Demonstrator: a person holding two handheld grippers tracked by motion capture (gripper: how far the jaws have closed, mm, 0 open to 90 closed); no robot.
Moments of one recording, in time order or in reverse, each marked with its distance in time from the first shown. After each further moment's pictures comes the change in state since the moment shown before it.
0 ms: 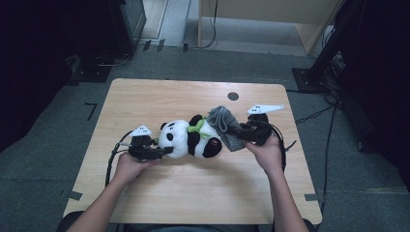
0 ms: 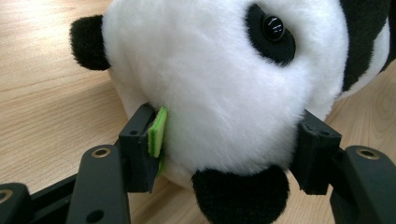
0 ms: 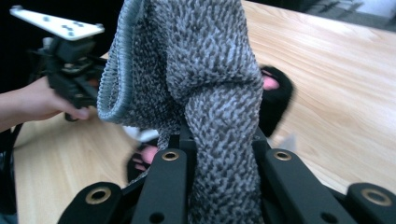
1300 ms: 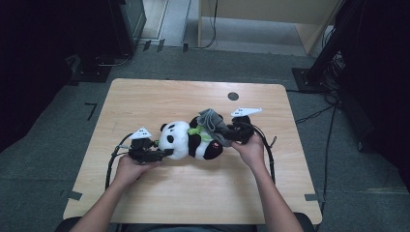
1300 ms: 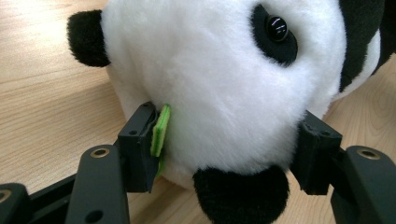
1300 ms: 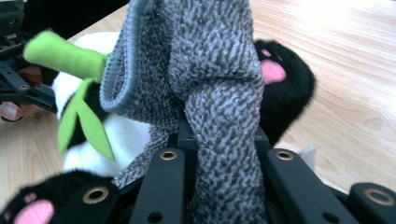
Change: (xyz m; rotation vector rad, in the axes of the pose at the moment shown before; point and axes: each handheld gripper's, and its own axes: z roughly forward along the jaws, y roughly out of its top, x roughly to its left) left arm -0.003 -0.007 -0.001 -0.015 -0.006 0.001; right arm -0.026 -0.023 0.069 0.027 -0.017 -0.017
